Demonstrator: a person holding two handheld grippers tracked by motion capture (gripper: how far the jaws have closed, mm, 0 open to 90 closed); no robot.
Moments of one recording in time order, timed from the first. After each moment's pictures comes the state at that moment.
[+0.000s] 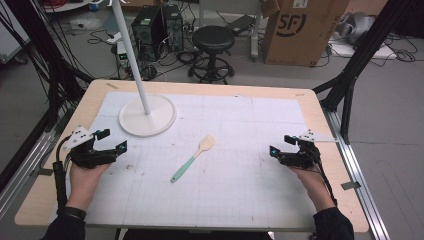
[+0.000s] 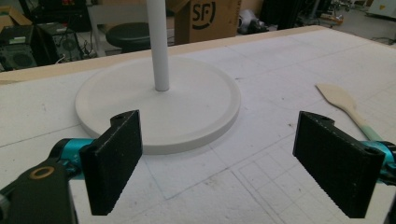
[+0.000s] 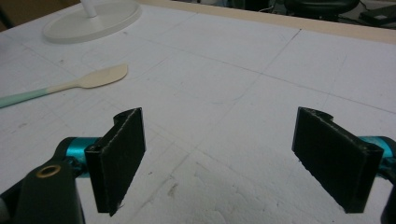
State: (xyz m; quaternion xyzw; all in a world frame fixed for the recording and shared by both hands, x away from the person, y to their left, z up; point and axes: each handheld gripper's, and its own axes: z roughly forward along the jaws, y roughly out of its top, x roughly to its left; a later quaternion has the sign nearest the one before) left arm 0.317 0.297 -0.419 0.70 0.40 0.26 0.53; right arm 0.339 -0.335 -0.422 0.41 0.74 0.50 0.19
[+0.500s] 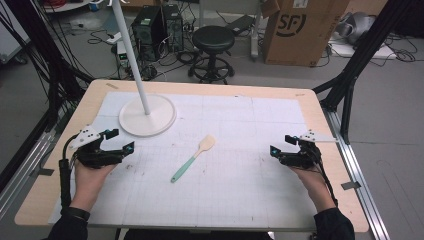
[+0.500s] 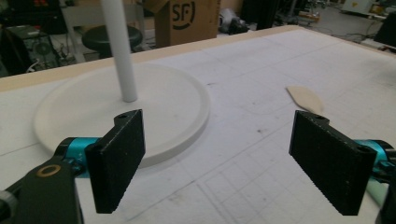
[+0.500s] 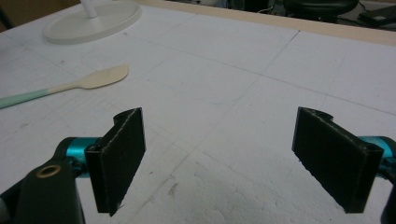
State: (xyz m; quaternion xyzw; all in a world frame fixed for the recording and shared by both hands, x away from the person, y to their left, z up) left arm 0.316 0.274 -0.409 0.71 0.37 0.24 0.55; right arm 0.337 -0.336 -0.419 0.41 0.74 0.50 0.19
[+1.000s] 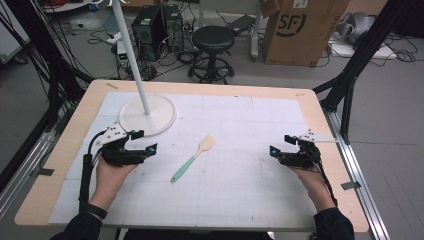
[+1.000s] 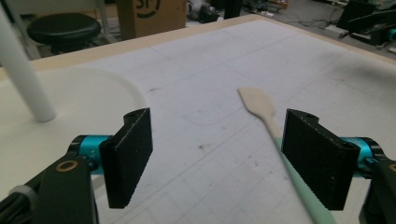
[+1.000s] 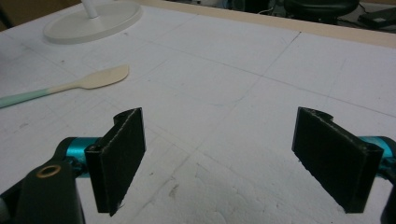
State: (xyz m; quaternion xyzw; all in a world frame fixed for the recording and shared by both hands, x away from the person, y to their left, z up) left arm 0.324 0.214 -0.402 0.74 0.34 0.19 0.55; right arm 0.338 -0.334 -0.420 0.40 0.74 0.50 0.19
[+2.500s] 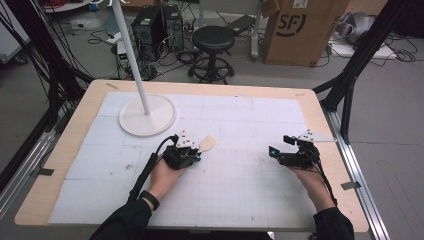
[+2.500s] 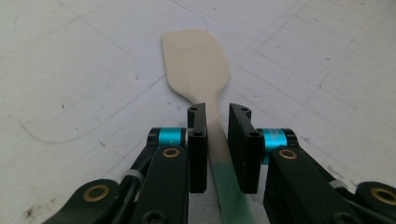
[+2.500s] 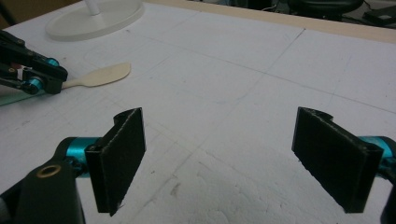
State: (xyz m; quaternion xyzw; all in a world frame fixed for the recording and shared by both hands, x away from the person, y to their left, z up) left arm 0.350 0.073 -0.450 0.84 0.31 0.15 0.41; right arm 0.339 -0.333 -0.421 0.40 0.75 0.49 0.19
